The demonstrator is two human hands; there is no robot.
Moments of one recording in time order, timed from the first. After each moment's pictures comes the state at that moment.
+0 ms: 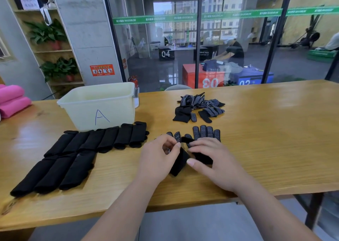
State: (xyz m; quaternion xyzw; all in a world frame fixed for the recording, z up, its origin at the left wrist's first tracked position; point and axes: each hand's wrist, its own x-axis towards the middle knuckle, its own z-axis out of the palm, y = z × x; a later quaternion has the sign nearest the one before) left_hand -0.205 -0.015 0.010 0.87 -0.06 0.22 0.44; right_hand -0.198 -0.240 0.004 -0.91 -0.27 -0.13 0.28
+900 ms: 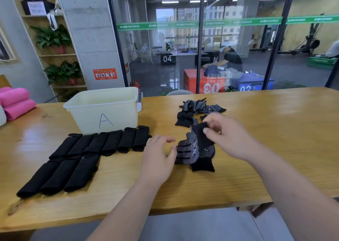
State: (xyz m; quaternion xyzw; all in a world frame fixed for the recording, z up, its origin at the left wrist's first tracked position) left_hand -0.190 -0.007 0.002 0.89 -0.06 0.26 0.37; right_hand -0.172 -0.247 0.090 -0.88 -0.23 -0.12 0.38
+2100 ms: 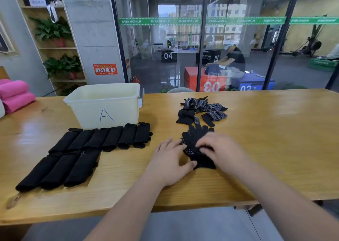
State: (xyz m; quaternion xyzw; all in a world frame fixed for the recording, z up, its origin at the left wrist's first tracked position) left_hand -0.183 -0.018 -0.006 0.97 -0.14 0.08 0.18; right_hand -0.159 -0.241 0.032 -0.93 -0.29 -0.19 0.17
